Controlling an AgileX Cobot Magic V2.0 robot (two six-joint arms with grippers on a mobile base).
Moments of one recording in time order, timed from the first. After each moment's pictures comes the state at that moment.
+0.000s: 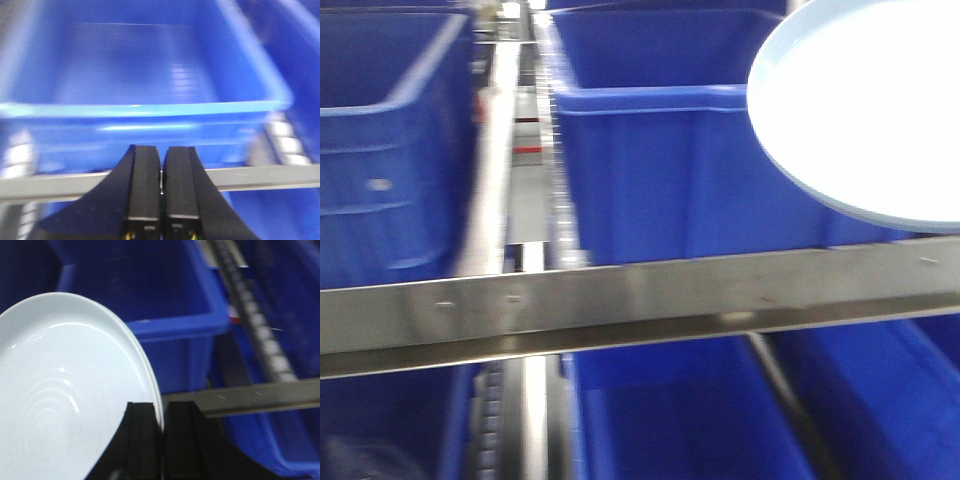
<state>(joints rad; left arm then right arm) -0.08 0.37 -0.52 0.20 0.59 -0.31 0.13 0.73 -0.49 0.03 0.15 0.13</state>
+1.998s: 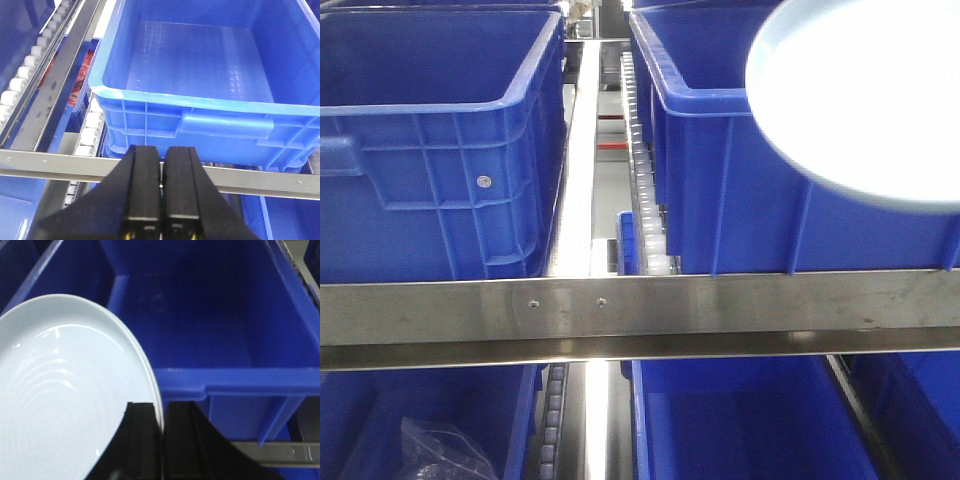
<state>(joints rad) -0.08 0.37 -0.52 0.20 0.59 -0.31 0.13 0.75 -0.50 0.03 0.08 0.13</state>
